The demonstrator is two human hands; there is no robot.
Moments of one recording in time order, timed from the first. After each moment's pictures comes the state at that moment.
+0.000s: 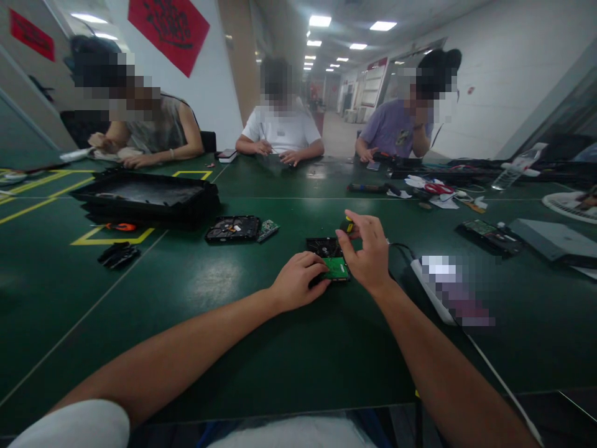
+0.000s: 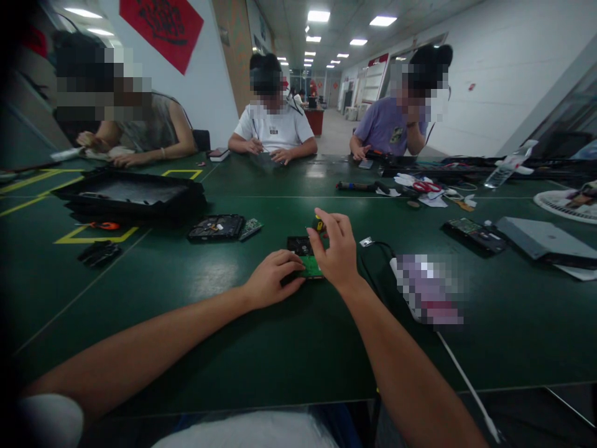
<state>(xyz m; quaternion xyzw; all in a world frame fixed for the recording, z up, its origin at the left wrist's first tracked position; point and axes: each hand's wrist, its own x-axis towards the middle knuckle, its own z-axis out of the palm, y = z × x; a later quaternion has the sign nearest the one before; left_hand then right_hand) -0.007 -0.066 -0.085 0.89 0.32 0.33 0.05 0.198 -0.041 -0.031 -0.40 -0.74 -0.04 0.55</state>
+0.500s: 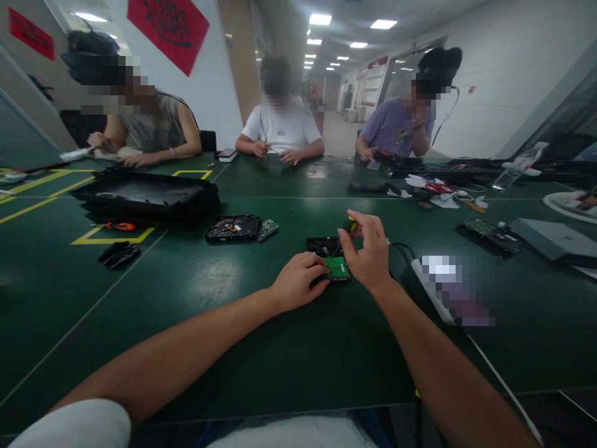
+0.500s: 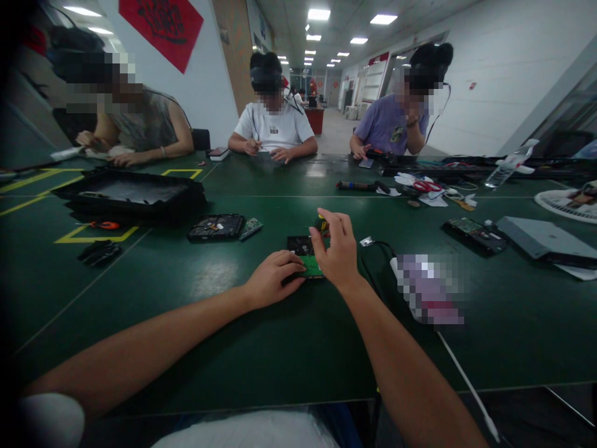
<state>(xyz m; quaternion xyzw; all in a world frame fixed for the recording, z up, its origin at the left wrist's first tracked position) -0.008 -0.064 -0.089 0.90 0.32 0.31 0.06 0.198 -0.040 -0.033 -0.41 -0.73 -0.04 0.55</state>
